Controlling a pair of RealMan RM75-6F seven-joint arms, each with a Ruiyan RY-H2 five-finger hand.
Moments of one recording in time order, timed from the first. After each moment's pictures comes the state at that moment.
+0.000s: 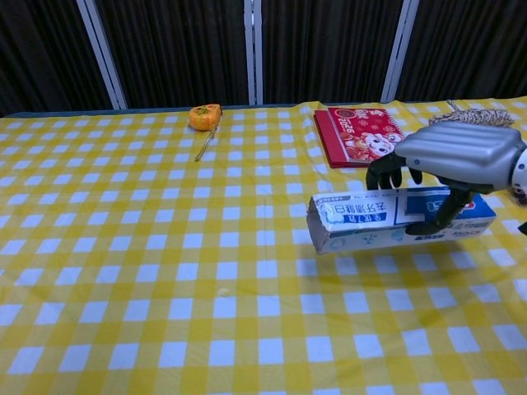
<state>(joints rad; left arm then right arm) -0.06 -1.07 -0.03 -1.66 1.51 1.49 0.01 0.64 -1.40 0.11 -1.44 -1.59 0.94 -0.19</state>
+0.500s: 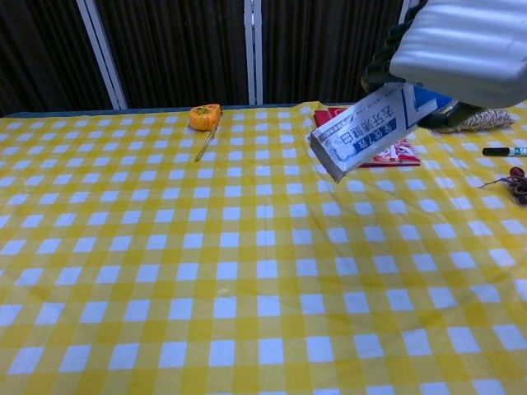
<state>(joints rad) -0.04 -1.05 -0.02 -1.67 1.55 1.54 -0.03 0.66 -1.28 0.20 -1.56 -1.79 1.12 -0.86</state>
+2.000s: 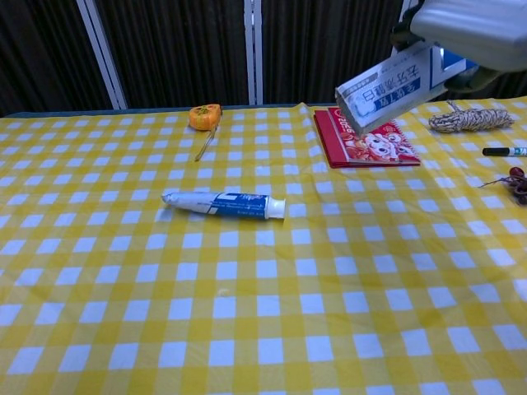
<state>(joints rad) -0.05 -1.06 -0.01 -1.67 1.54 1.52 0.00 0.60 -1.31 0.29 -1.63 -1.57 1.10 -1.07</state>
